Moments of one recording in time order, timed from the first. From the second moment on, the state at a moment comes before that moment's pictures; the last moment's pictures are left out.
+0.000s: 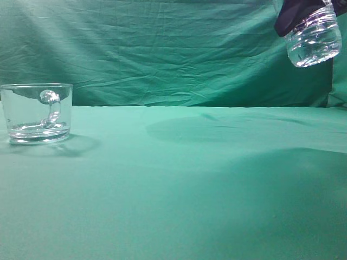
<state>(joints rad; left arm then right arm) 0.05 -0.01 0.02 -0.31 0.36 0.49 0.30 1.46 -0.83 -1.76 -0.02 1.67</state>
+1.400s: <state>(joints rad) 0.05 -0.01 0.02 -0.31 0.36 0.49 0.26 1.45 -0.69 -0.20 -0.27 0.10</state>
